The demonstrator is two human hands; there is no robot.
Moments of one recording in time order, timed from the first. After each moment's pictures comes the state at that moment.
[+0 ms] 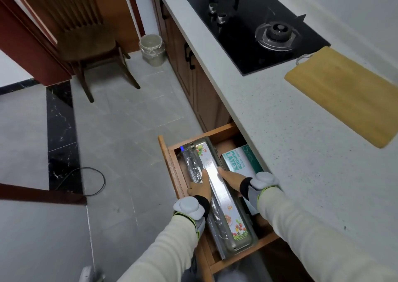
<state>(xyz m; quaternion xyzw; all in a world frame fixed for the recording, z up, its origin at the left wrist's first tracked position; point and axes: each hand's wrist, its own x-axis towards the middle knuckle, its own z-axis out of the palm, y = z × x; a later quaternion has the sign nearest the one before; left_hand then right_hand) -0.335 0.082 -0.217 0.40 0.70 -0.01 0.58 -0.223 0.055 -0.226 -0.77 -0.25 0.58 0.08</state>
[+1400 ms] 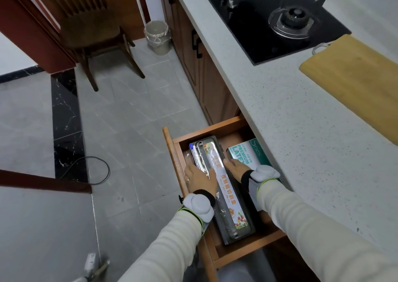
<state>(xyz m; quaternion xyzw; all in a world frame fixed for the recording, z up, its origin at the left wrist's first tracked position) -0.343 0.088 -0.223 0.59 0.68 0.06 0.44 -0.217 0.071 -0.251 -0.80 -0.31 0.51 0.07</state>
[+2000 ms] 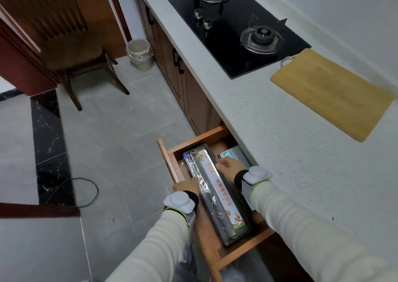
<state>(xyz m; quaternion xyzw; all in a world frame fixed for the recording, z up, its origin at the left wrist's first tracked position) -0.354 0.114 -0.223 0.53 0.70 -0.13 0.46 -0.207 0.065 -0.208 -0.83 -0.32 0.45 0.13</state>
